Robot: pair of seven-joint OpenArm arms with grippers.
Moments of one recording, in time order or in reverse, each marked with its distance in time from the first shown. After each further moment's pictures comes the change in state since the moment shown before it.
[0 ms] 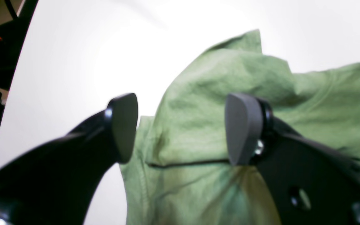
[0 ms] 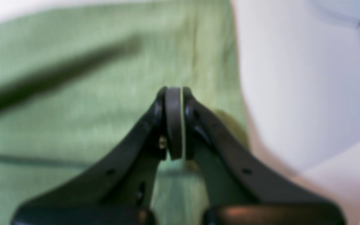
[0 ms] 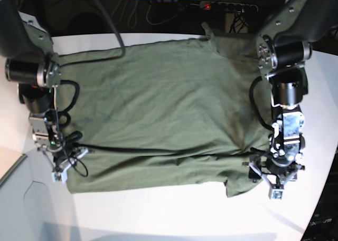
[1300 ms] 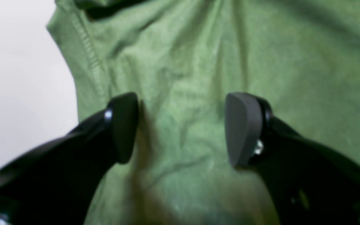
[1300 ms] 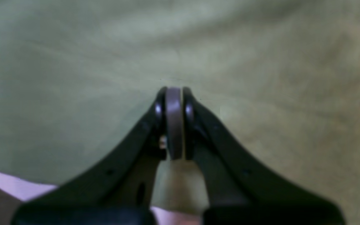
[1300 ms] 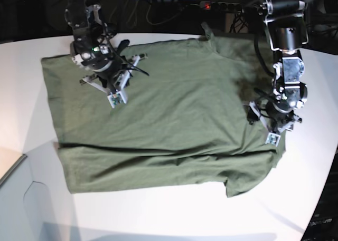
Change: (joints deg) left arm 21.8 -1.8 0.2 13.3 -1.0 -9.9 2.2; right arm -48.4 -10.7 -11.0 69.4 0.2 1.4 -37.0
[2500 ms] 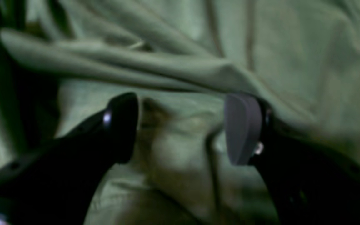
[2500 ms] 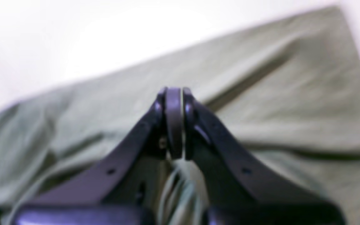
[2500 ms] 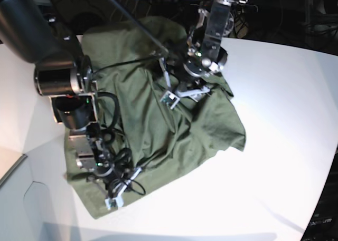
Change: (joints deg) left arm 18.4 17.3 26.8 24.3 1.3 -0.2 14.7; right arm 52.9 -1.1 2.4 -64.0 -0.4 0.6 36.8
